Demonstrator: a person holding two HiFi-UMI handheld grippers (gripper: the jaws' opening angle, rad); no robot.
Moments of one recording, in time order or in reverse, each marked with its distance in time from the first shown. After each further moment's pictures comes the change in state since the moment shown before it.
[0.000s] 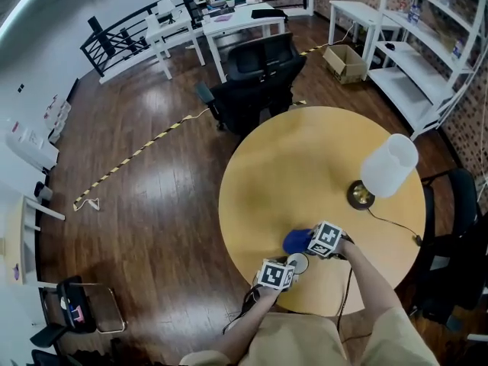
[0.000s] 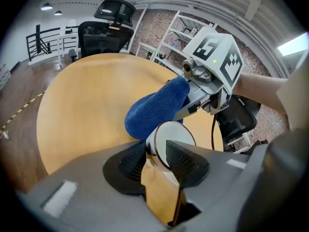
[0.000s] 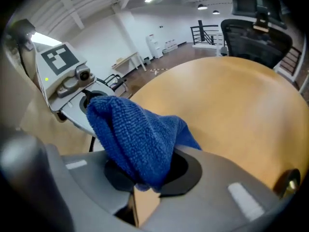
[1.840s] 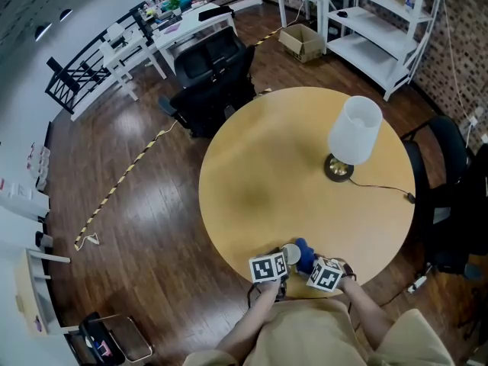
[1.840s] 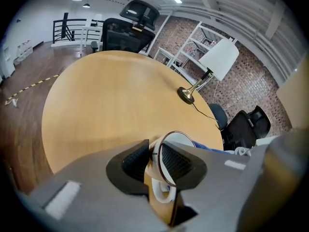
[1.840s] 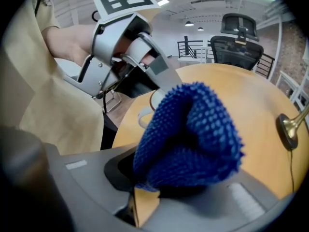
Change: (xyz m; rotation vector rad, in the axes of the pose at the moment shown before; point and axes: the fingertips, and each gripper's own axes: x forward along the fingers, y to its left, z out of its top) left arm -0.001 0.007 -0.003 -0.208 -0.063 0.069; right arm 0.031 0.124 -0.064 0.059 -0.153 -0.193
